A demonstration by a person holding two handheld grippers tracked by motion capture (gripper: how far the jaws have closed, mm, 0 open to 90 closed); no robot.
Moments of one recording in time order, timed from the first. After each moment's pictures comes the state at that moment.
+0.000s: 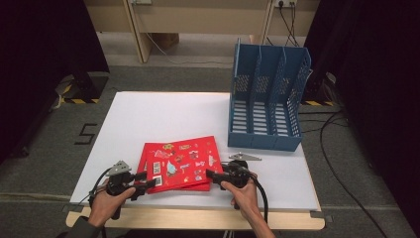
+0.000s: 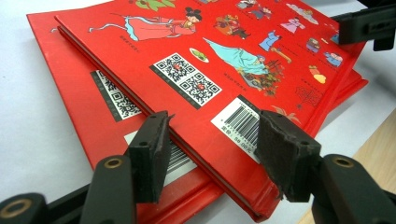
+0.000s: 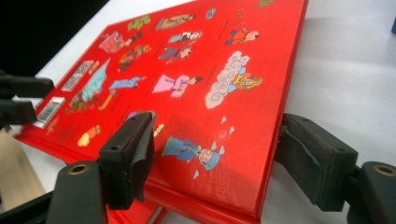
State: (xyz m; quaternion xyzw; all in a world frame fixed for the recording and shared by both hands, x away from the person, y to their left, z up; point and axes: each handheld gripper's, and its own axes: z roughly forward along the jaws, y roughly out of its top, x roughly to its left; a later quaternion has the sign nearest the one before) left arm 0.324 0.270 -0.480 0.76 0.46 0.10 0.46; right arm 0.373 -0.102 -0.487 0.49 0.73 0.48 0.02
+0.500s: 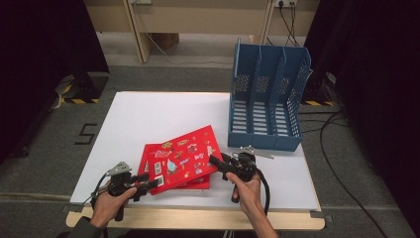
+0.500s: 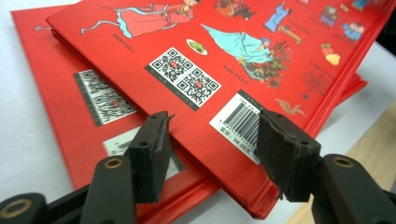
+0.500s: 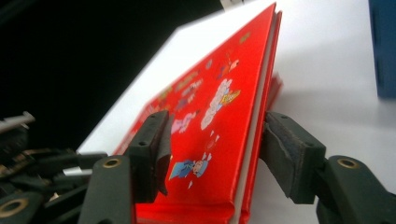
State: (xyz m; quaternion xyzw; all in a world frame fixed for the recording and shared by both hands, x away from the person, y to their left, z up) left arm 0.323 0.265 -0.483 0.74 0.48 0.07 0.48; right arm 0.374 -0.112 -0.456 0.50 0.65 0.57 0.01
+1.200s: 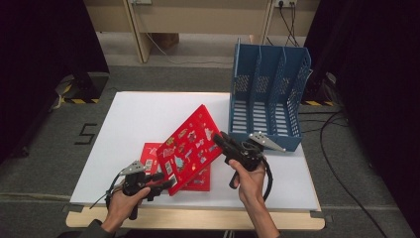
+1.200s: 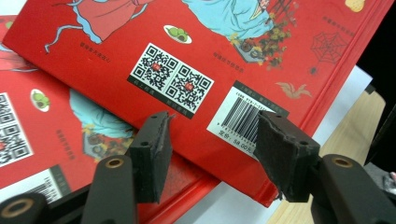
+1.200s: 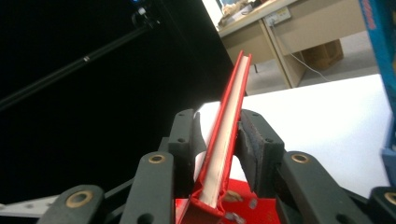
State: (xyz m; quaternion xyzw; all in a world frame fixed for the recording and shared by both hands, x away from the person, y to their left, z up) left arm 0.327 0.227 -0.478 0.74 0.44 0.04 0.51; right arm 0.369 -0.111 -0.389 0.45 0.59 0.66 0.08
